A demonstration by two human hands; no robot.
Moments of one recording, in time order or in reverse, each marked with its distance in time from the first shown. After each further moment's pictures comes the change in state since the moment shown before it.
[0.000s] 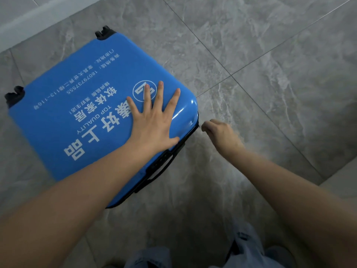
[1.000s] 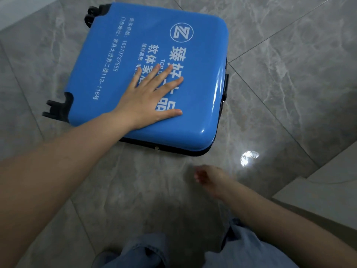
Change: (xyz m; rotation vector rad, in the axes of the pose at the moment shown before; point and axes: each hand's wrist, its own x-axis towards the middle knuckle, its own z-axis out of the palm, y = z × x) left_hand 0.021 -0.033 -0.003 -0.208 -0.026 0.283; right_hand -0.104 -0.032 0.080 1.286 -0.193 1.352
